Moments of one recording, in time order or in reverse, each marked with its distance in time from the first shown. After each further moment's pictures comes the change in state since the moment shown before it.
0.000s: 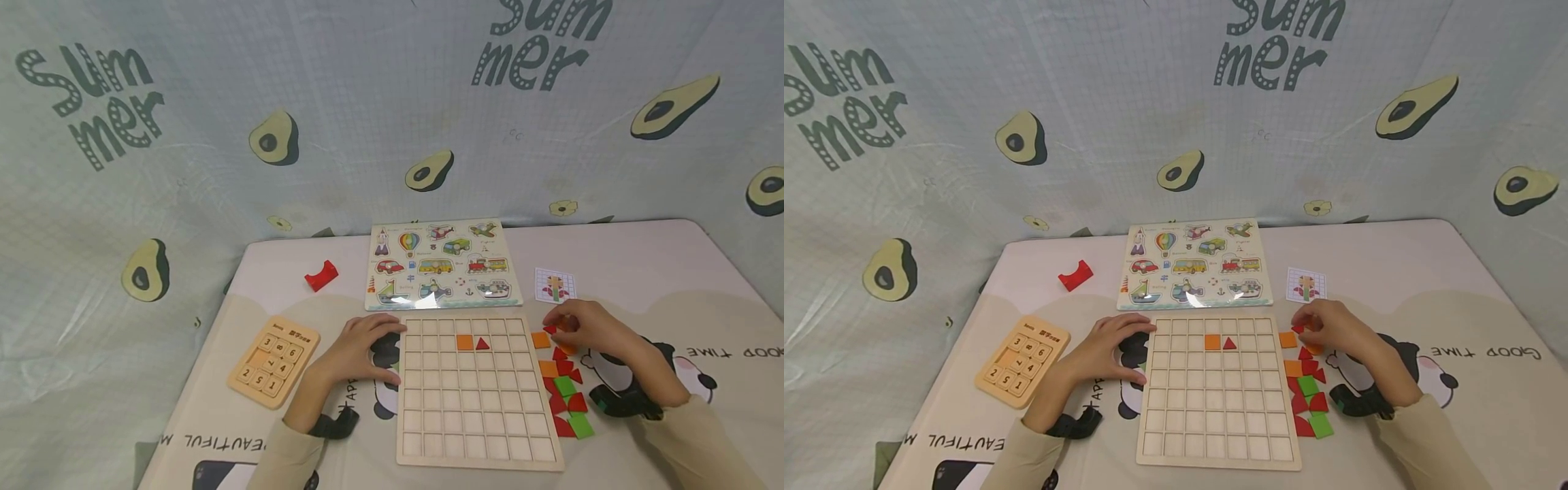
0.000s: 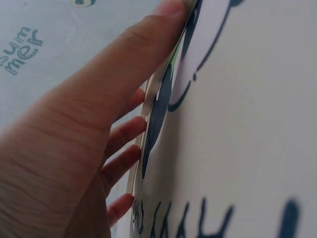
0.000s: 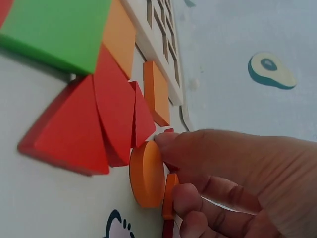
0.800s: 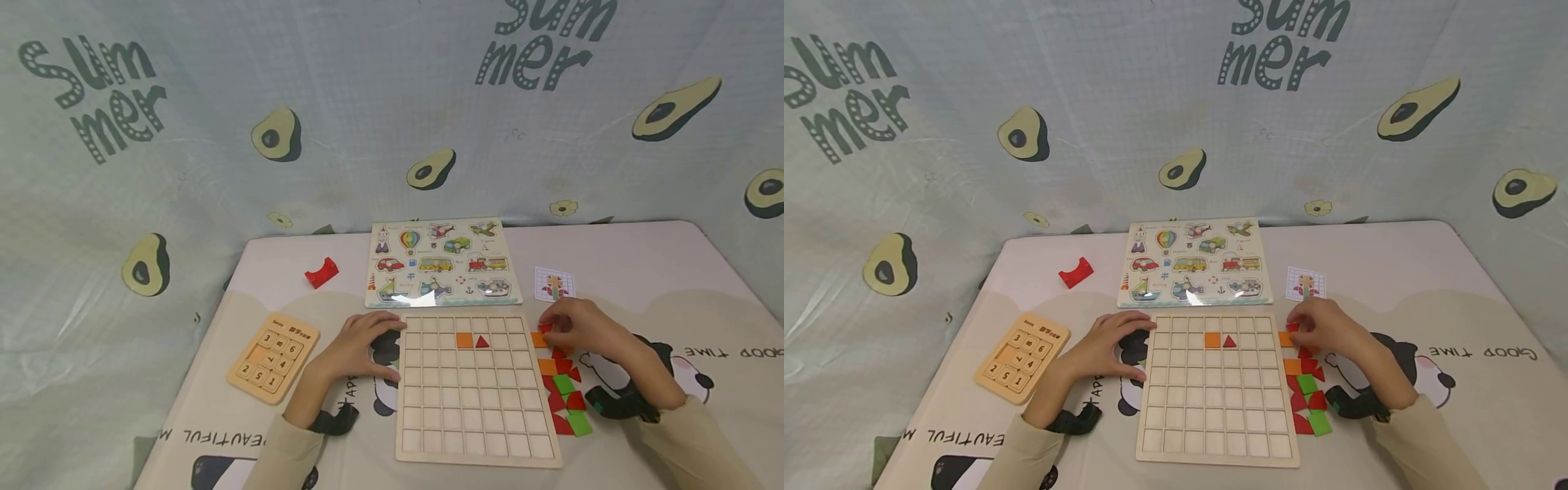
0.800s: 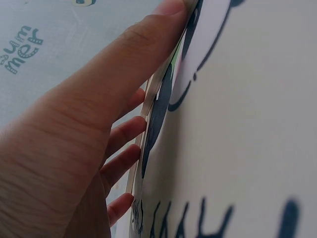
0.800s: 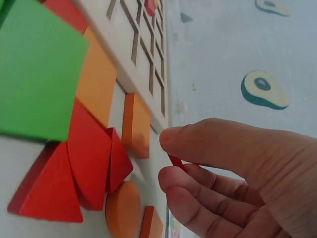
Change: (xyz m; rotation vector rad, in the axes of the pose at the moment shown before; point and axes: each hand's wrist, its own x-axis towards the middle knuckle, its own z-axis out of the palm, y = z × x) left_hand 0.000 0.002 -0.002 0.007 -0.009 -0.010; right_hand 0.002 -0.015 0.001 -0.035 0.019 -0.073
